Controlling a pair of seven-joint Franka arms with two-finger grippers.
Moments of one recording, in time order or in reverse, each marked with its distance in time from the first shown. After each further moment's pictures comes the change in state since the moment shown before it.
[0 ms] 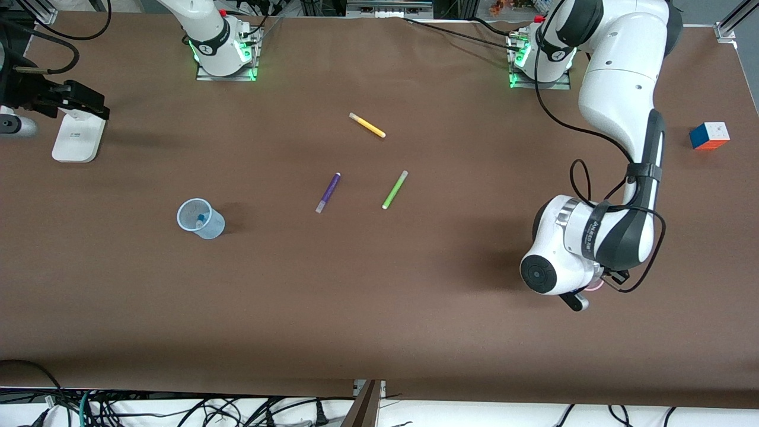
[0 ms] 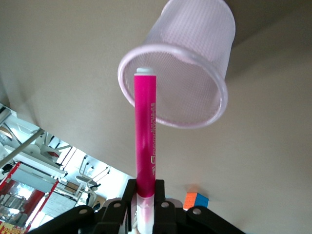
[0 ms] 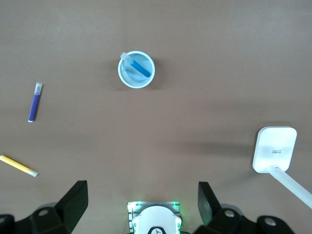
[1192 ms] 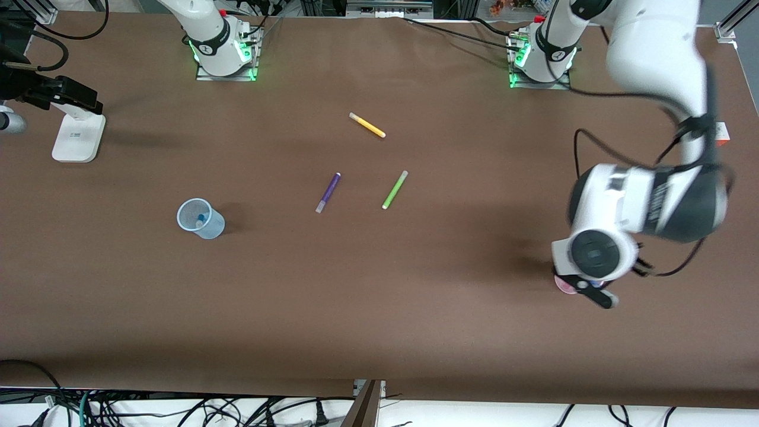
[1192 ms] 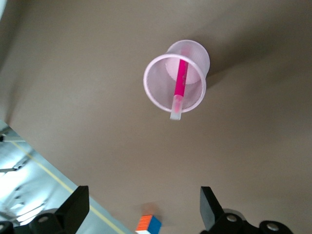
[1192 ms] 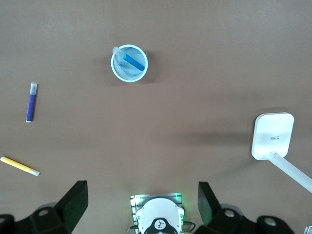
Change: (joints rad) left arm 0.043 -0.228 0.012 0.017 -0.309 -0.009 -0.129; right arm -0.005 0.008 -0.004 0.019 -0.001 -0.045 0.041
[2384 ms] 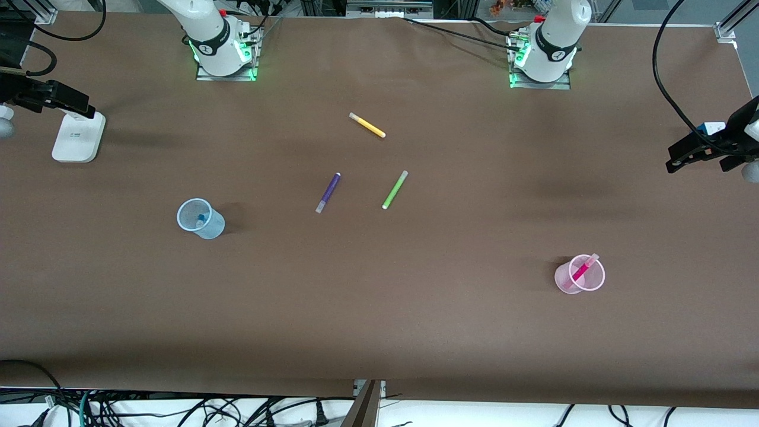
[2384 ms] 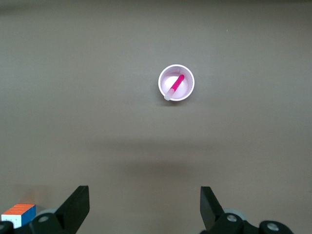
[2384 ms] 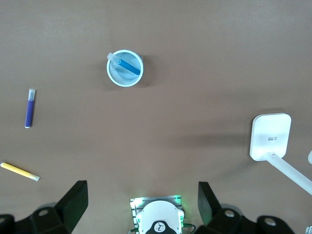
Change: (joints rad) left arm 0.180 -0.672 0.104 -0.556 -0.484 0.242 -0.315; right arm -0.002 0.017 -0.019 0.026 0.000 0.000 0.000
